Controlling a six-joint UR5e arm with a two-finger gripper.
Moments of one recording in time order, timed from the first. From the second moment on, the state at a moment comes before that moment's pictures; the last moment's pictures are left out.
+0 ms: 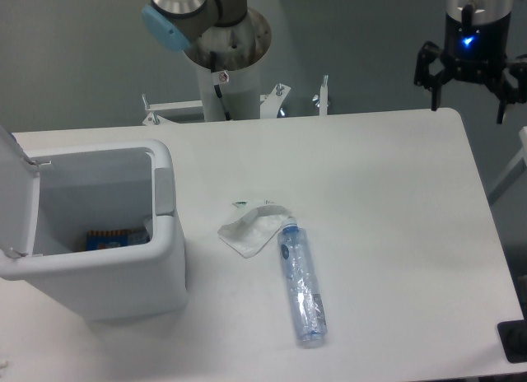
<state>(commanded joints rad) 2.85 -1.72 -1.41 -1.24 1.51 1.40</state>
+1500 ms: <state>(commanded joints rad) 2.64 -1.64 -1.77 -1.08 1.51 0.87</state>
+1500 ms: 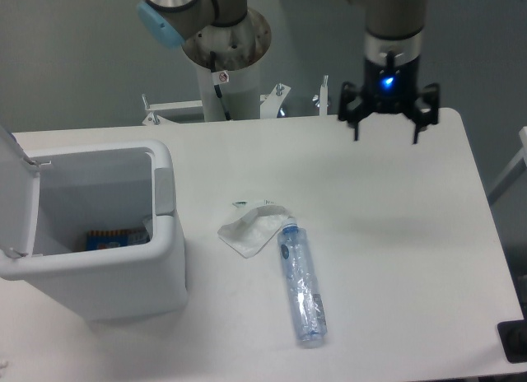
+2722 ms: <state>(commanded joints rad) 2.40 -1.83 -1.96 -0.89 1.38 1.20</state>
